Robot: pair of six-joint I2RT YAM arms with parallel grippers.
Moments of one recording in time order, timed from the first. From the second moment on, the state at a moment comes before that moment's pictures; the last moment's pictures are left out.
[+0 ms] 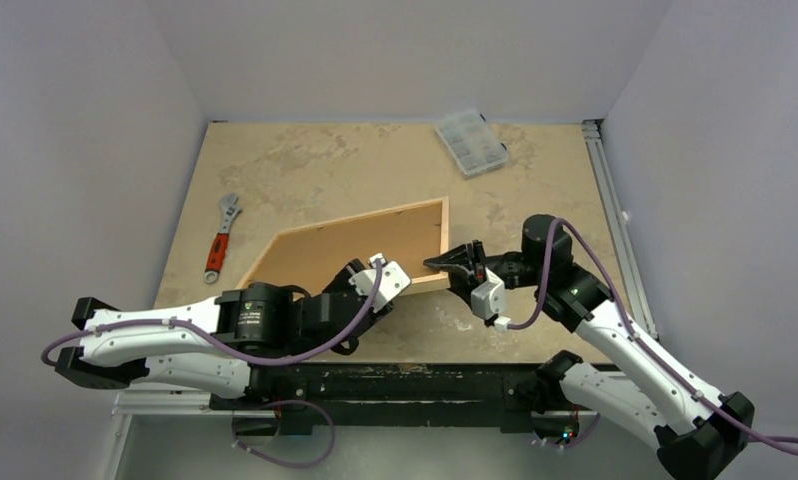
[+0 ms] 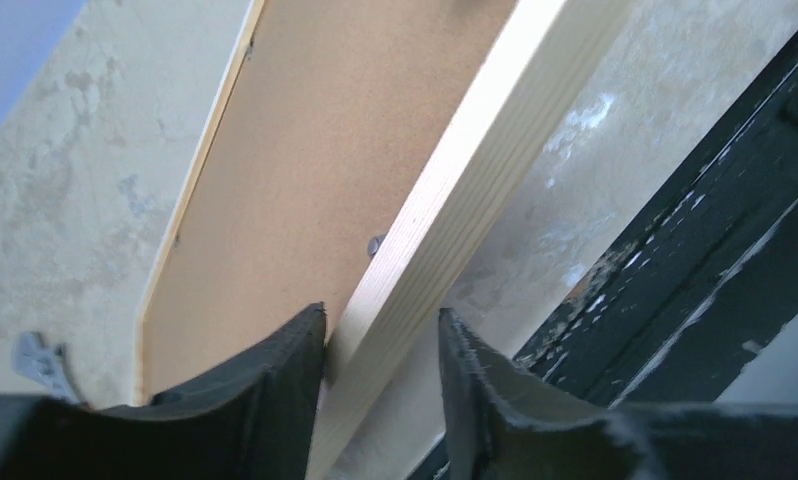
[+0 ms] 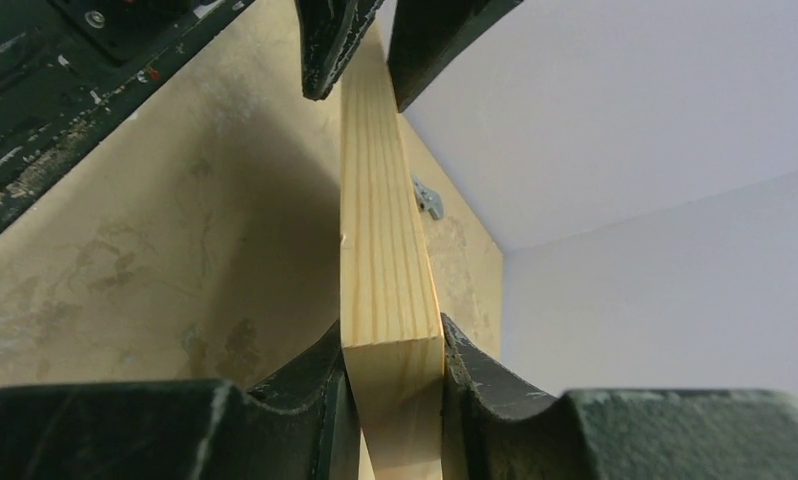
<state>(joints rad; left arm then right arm) -1.51 1.04 1.21 -0.94 -0.69 -0.20 0.61 0.85 0.76 -0.16 -1.01 -1.18</state>
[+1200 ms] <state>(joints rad) -1.51 0.75 1.14 -0.75 -0.80 -0.48 0.61 0.96 1.00 -0.12 -0.71 -0.08</state>
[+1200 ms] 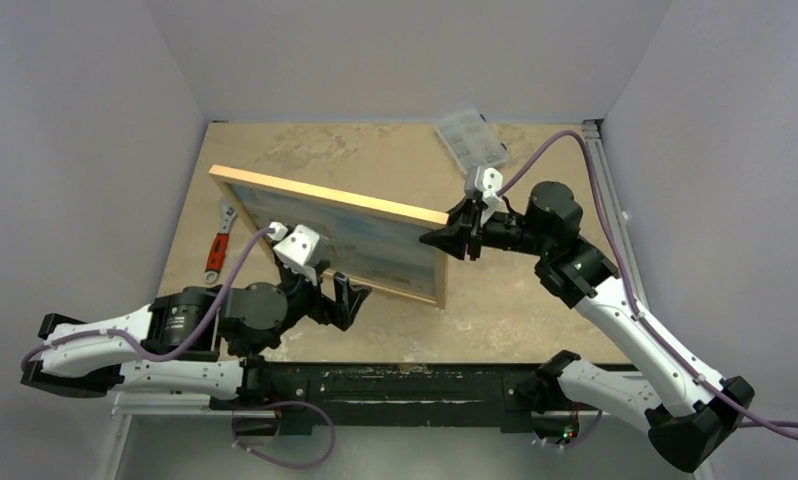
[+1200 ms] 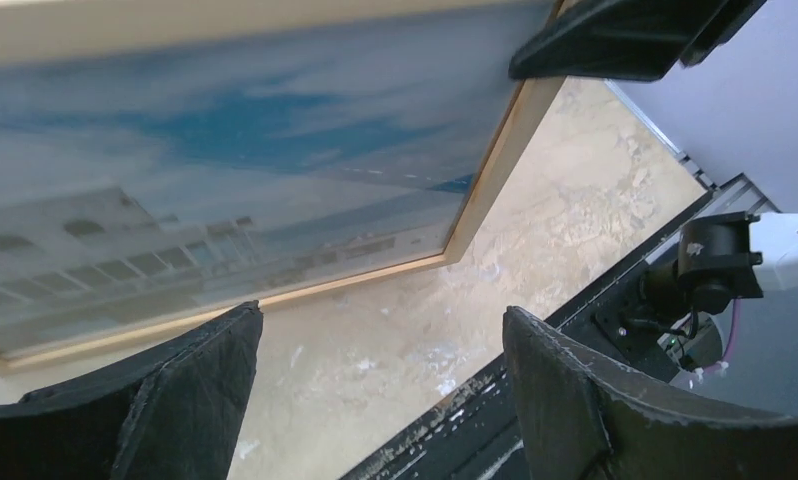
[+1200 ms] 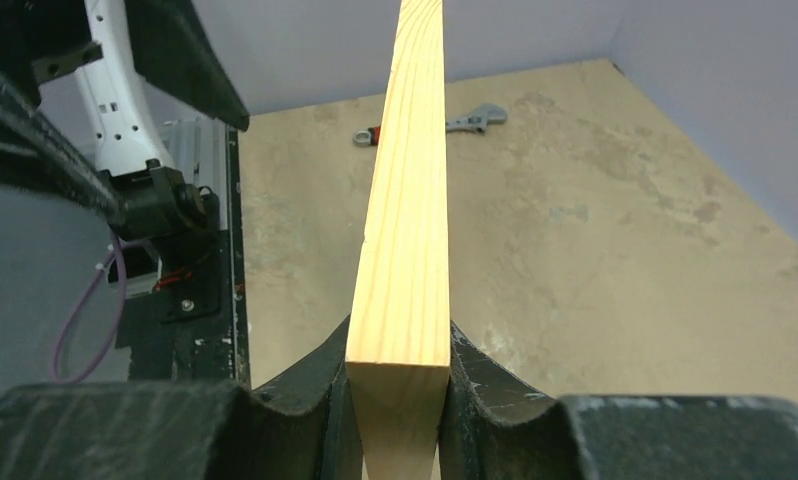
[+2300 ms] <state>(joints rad) -1.24 1.08 0.99 -0.79 -0.50 -0.81 0.13 1.20 0.70 -0.14 -0.72 0.56</state>
